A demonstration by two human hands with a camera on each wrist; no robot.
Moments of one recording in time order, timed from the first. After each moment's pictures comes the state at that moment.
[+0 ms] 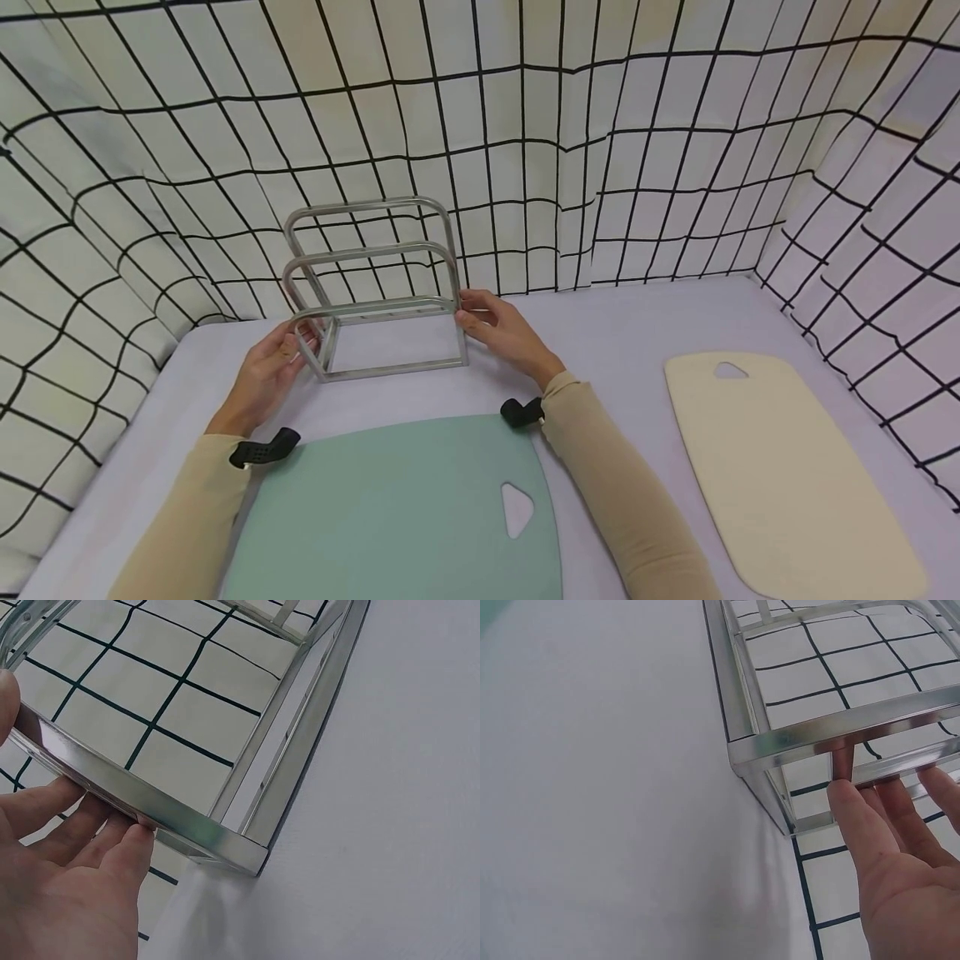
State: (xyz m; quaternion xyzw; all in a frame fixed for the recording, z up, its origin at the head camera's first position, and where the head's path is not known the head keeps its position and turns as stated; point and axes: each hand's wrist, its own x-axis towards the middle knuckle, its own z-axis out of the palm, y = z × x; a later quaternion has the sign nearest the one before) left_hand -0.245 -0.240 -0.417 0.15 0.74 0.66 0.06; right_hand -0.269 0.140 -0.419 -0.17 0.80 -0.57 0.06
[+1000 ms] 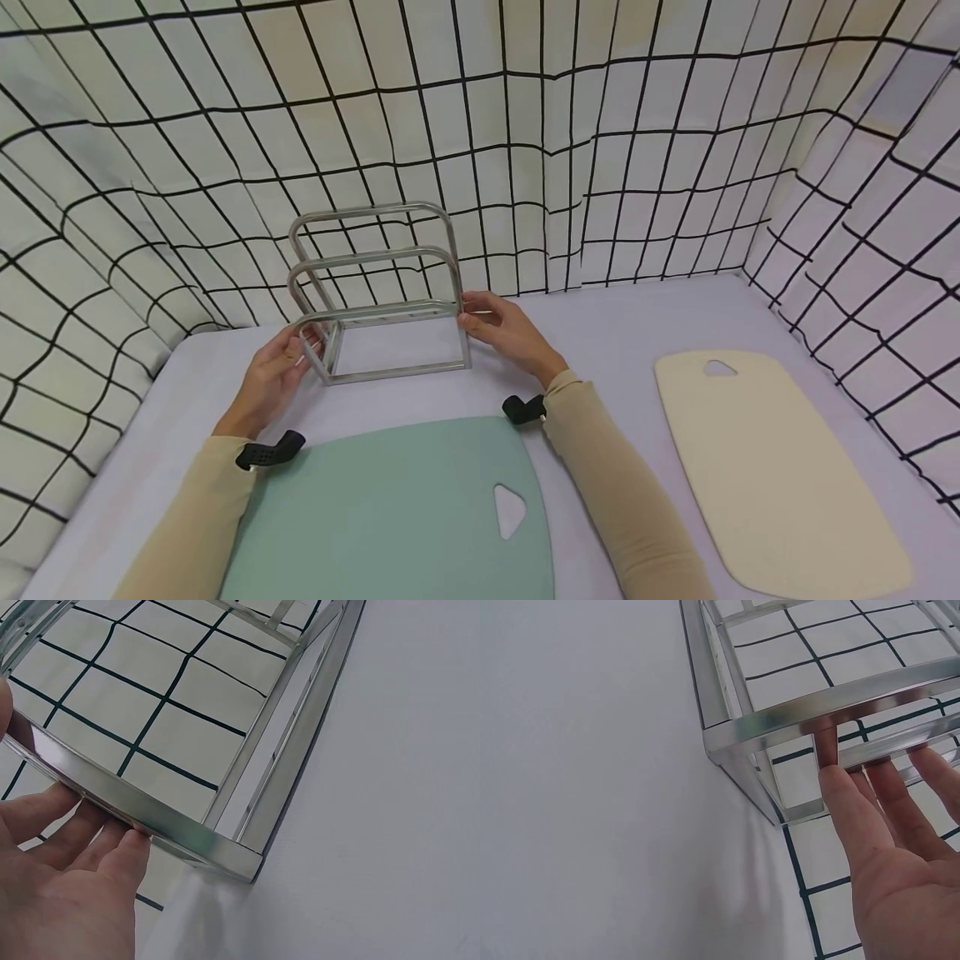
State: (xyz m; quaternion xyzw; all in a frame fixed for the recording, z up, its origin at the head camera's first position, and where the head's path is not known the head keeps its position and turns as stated) left_hand -0.249 -0.222 -0.415 0.17 0.72 0.67 0.07; right_hand -0.271 0.160 -0.421 -0.17 0.80 -0.57 0.06
